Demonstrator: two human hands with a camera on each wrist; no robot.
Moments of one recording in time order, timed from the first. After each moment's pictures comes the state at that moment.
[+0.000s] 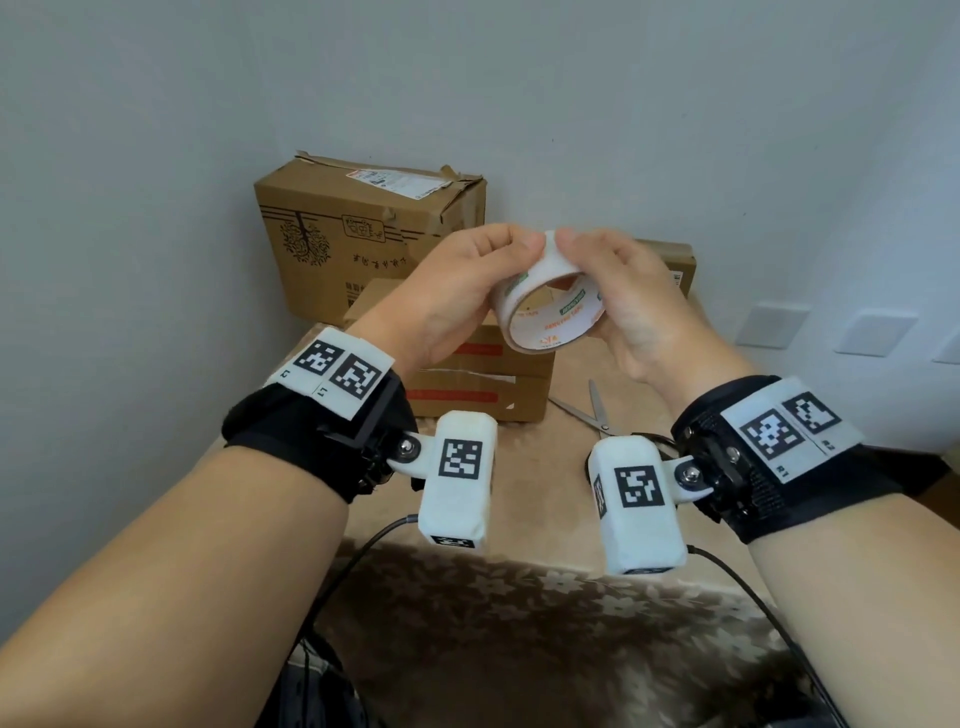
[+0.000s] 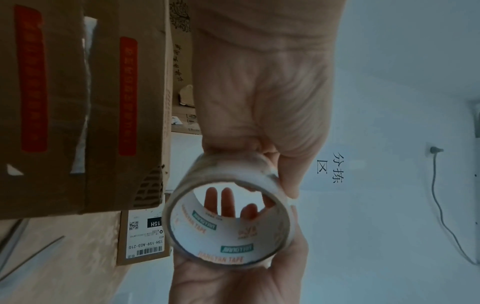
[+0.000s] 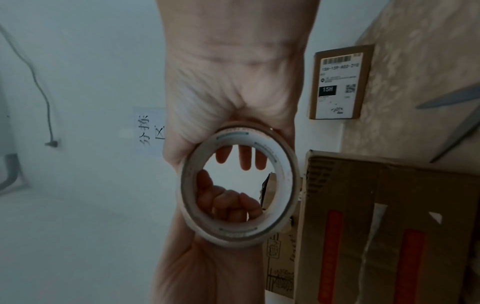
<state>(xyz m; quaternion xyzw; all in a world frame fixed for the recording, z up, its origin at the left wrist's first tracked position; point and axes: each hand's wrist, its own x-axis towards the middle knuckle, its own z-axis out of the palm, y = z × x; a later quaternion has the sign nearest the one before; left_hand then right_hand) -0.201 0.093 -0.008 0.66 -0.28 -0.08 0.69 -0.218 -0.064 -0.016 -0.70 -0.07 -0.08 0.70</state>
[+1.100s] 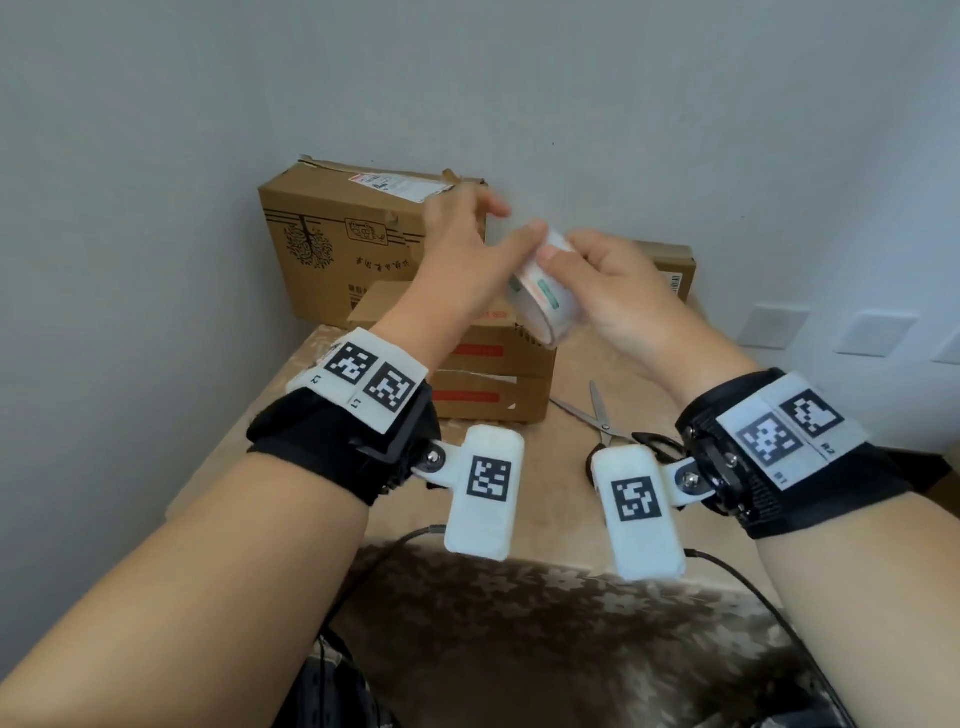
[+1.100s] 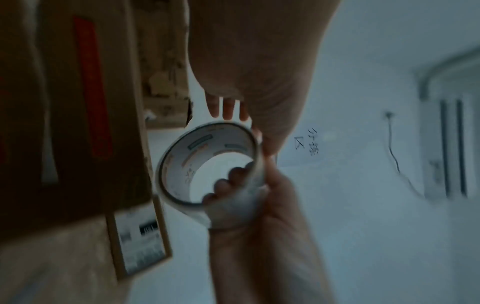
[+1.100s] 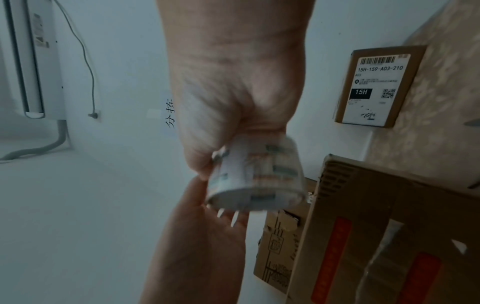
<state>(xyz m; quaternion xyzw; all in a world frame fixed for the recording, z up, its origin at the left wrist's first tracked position) -0.199 0.081 0.002 0.78 -0.14 0.13 0.59 -0.228 -0.059 -0.005 -0.83 -0.16 -0.11 0.53</state>
